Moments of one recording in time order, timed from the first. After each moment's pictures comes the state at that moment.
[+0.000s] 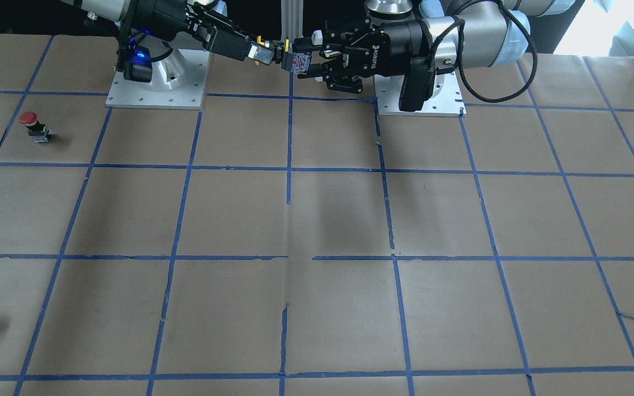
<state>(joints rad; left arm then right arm) -1.45 -1.33 -2.14 -1.38 0.07 0.15 1.52 -1.70 1.66 -1.25 -0.59 0.82</state>
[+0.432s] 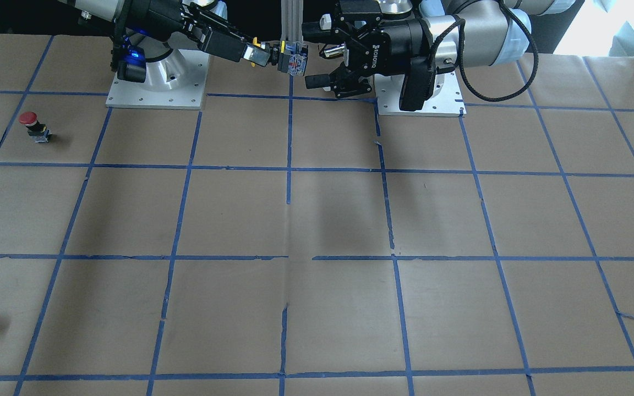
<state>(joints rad) -1.45 -1.33 -2.14 -1.39 0.09 0.14 1.51 -1.70 1.65 -1.25 -0.61 0.82</state>
